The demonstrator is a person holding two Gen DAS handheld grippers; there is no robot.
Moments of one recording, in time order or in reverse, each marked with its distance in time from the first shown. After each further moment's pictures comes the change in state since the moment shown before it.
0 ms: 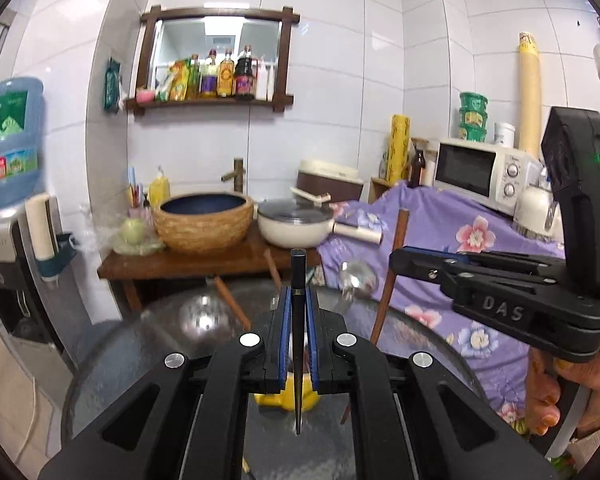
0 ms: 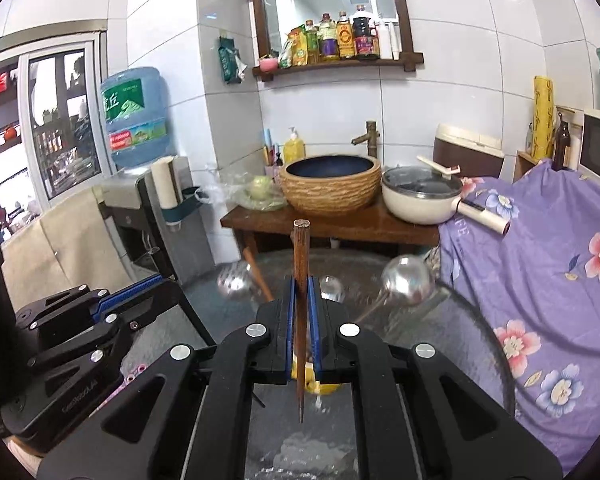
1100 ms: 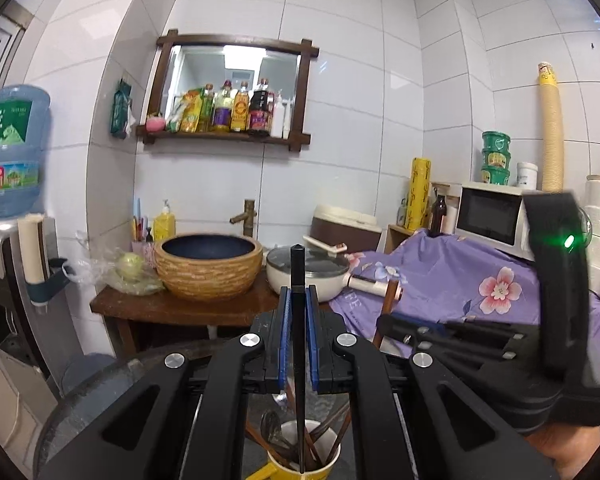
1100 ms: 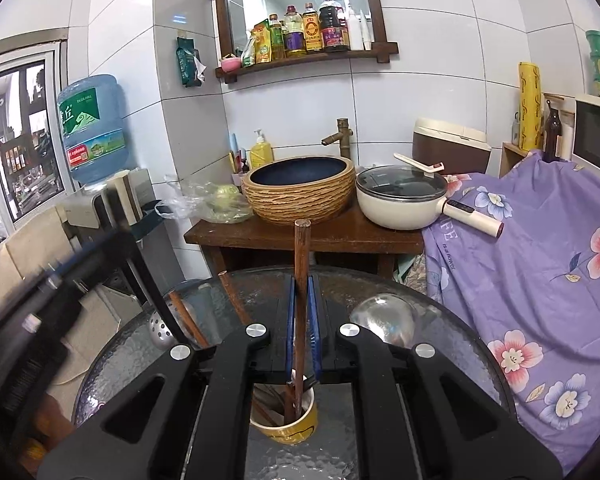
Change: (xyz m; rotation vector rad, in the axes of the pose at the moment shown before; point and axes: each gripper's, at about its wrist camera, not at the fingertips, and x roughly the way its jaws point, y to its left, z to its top) left arm 0.068 0.000 0.032 -0.044 -0.171 0.054; right arm 0.087 -0.042 0.018 0.053 -0.004 -0.073
